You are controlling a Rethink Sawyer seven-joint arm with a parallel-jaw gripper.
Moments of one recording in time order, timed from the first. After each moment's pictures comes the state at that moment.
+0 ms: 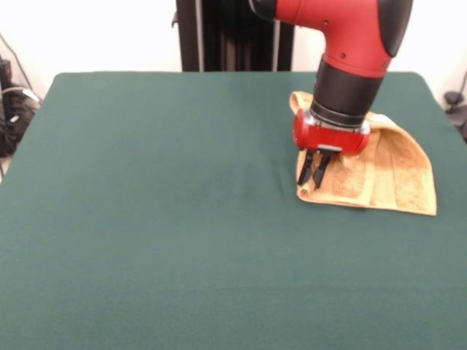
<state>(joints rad) 0.20 -0.30 -0.27 1.56 0.15 0.17 1.69</state>
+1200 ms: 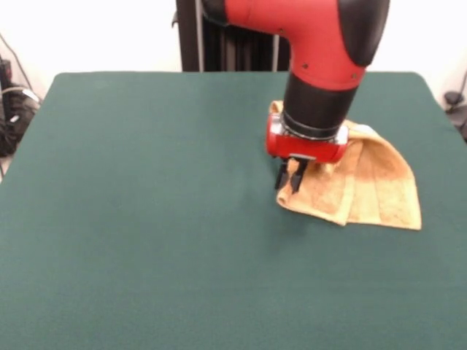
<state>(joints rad) 0.05 -0.31 -0.22 1.34 0.15 0.57 1.69</state>
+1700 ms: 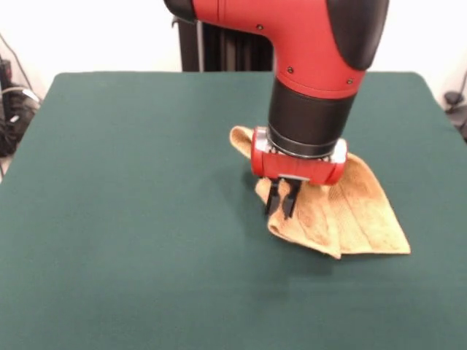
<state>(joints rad) 0.01 -0.27 -0.22 1.10 0.14 0.71 1.69</state>
